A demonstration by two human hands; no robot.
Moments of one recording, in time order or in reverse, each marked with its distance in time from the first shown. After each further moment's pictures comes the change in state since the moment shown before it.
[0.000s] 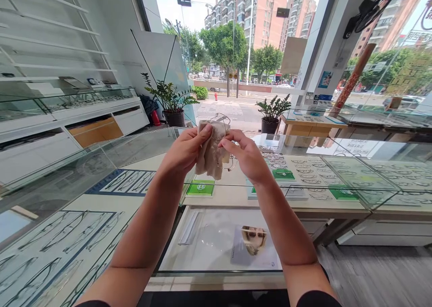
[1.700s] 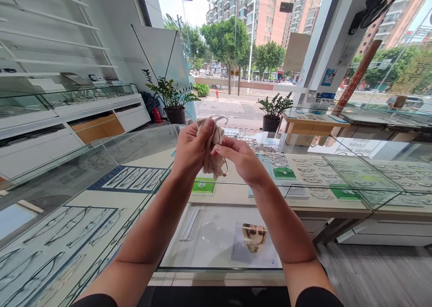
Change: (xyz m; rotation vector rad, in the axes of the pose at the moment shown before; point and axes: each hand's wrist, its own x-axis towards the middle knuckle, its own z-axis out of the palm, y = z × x) left_hand -0.002 -0.004 0.030 0.115 0.248 0.243; right_hand -0.003 0.004 0.012 0.179 -0.086 0.164
